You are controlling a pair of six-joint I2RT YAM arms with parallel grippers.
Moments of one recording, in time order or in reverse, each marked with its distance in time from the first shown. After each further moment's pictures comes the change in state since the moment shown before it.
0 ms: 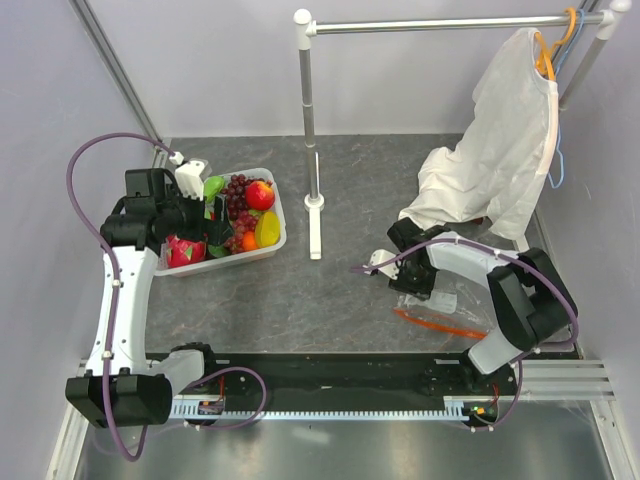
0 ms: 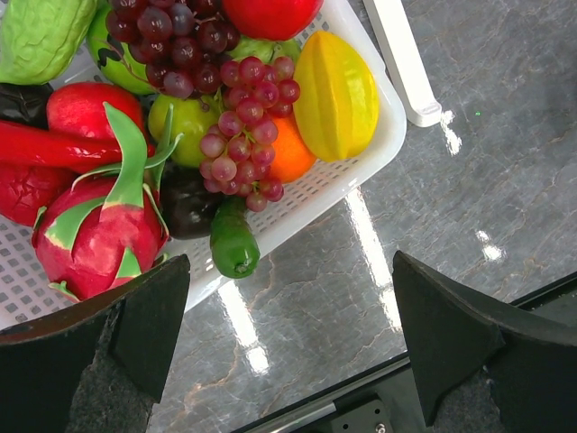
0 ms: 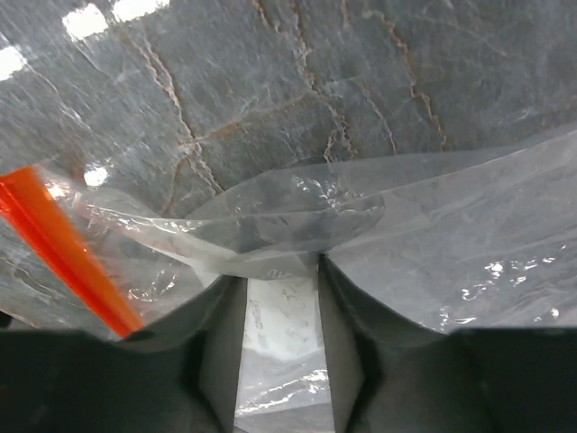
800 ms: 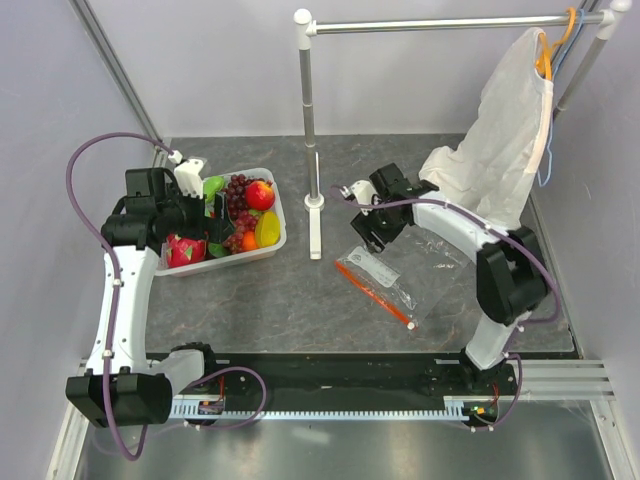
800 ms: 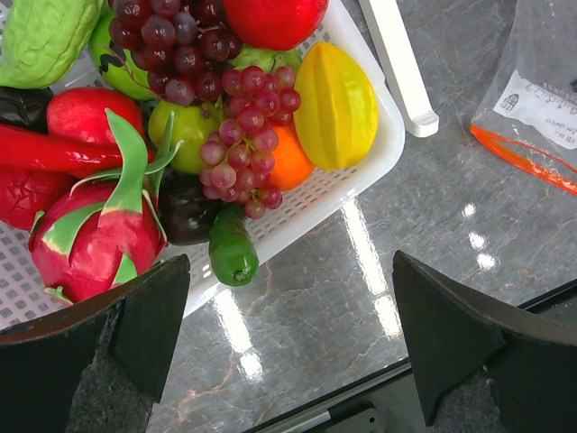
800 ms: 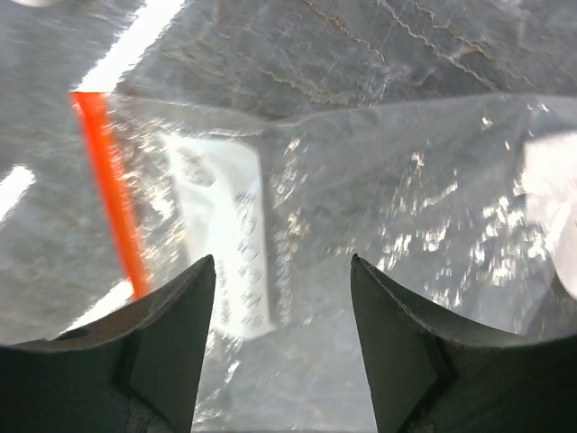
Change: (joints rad) left arm 0.000 0.004 -0.006 0.026 0.001 -0.025; right arm -0.001 0.233 0.497 0.056 -0.164 0.407
